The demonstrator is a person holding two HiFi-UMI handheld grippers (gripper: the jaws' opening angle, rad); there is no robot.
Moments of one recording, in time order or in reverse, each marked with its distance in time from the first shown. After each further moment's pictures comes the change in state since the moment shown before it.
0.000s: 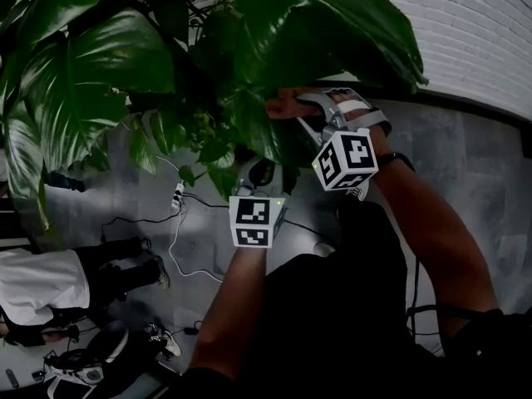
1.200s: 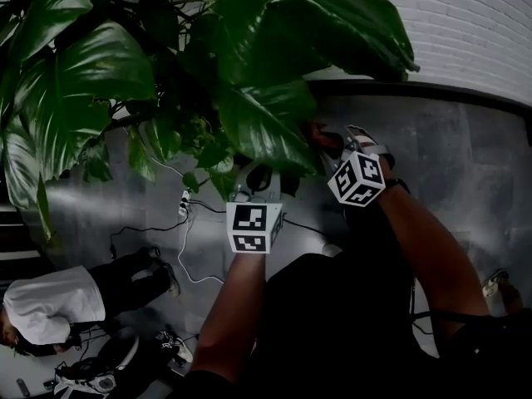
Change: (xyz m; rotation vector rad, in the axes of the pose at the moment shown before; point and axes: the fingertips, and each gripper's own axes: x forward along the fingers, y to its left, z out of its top) left arm -0.004 -0.002 -0.006 0.031 0.004 -0.017; right arm -0.004 0.102 -0.075 0.346 0.079 0.125
